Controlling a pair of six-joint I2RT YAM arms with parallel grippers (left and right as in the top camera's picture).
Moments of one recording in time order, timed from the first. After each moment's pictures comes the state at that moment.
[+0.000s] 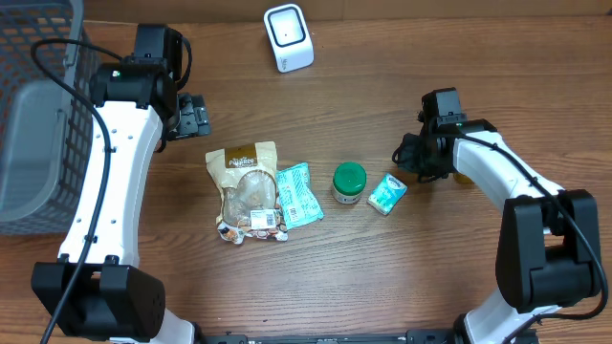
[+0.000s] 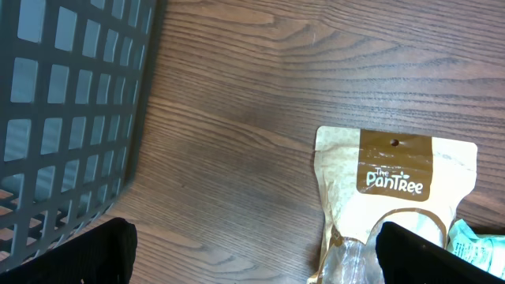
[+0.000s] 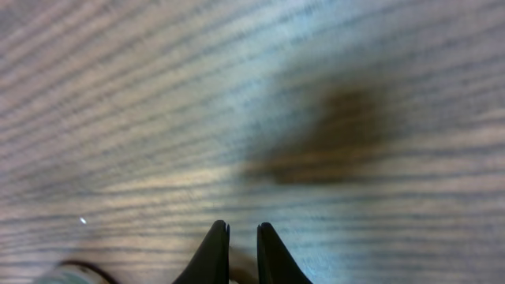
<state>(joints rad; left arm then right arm) -0.06 1.72 1.70 -1.27 -0.28 -0.30 0.12 1.82 1.14 -0.61 -0.12 0.41</state>
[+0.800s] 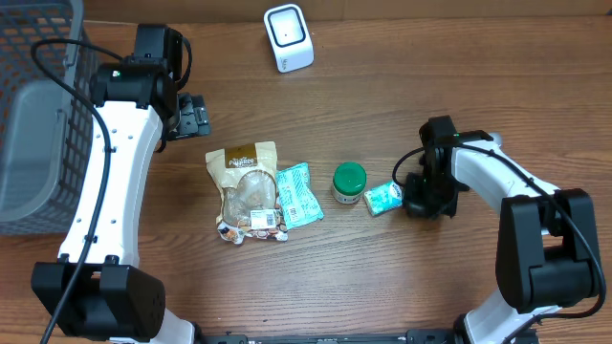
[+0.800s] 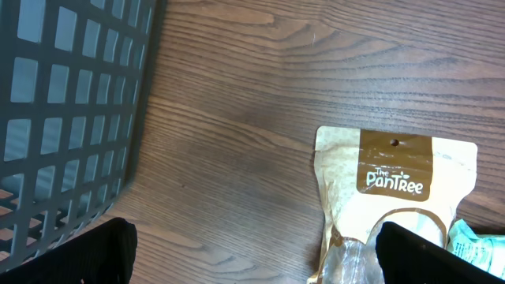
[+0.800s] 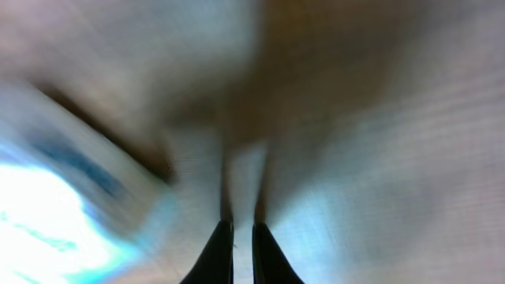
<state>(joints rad) -0.06 1.72 1.70 -1.27 -0.28 -0.30 0.12 1.82 1.06 -0.98 -0.14 0.41</state>
